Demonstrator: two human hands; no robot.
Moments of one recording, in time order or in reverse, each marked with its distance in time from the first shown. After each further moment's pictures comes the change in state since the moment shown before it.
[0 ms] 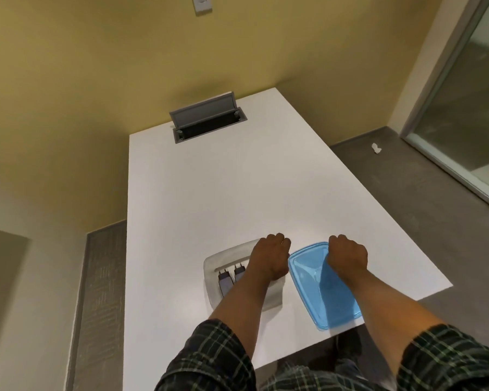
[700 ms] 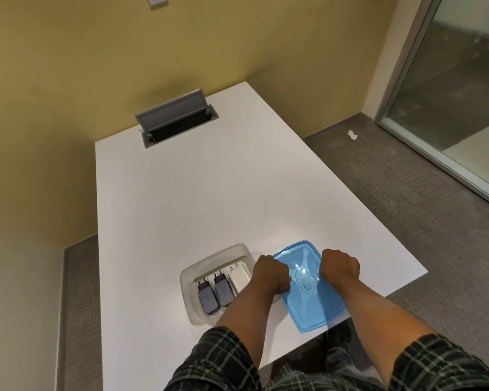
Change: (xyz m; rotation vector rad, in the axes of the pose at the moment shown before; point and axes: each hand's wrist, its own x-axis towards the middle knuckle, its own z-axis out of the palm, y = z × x) left_hand 0.058 0.088 0.019 0.193 -0.388 0.073; right_hand 0.000 0.077 0.027 0.100 -0.134 0.248
